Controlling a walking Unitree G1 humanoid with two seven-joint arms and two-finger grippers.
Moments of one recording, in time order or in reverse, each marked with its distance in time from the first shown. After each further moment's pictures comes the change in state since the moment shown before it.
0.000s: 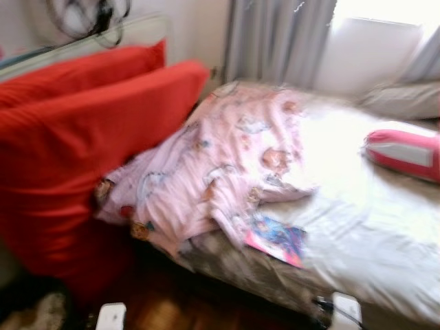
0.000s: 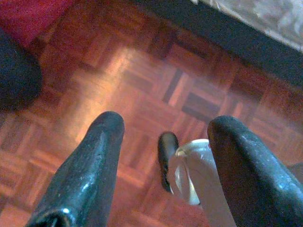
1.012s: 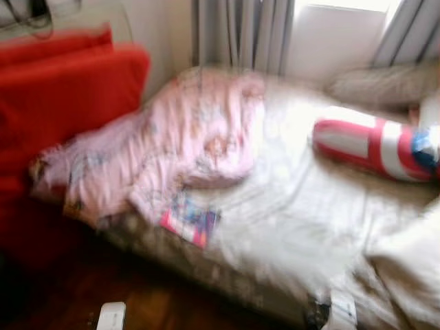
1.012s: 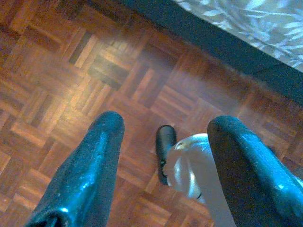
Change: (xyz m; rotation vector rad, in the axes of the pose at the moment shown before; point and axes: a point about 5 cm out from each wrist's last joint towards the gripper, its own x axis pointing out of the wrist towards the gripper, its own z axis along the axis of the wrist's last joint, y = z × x) left arm 0.000 -0.001 0.000 0.005 0.006 -0.010; right arm 0.001 0.002 0.005 0.025 -0.015 0.003
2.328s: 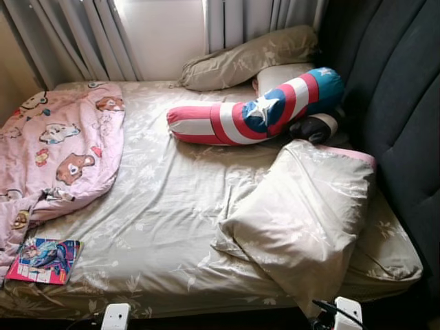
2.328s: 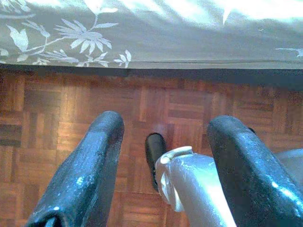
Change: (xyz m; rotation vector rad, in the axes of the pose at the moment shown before) left arm 0.002 -0.009 0.002 0.021 -0.001 -0.033; right arm -0.002 -0.010 -0.004 -0.003 0.004 -0.025
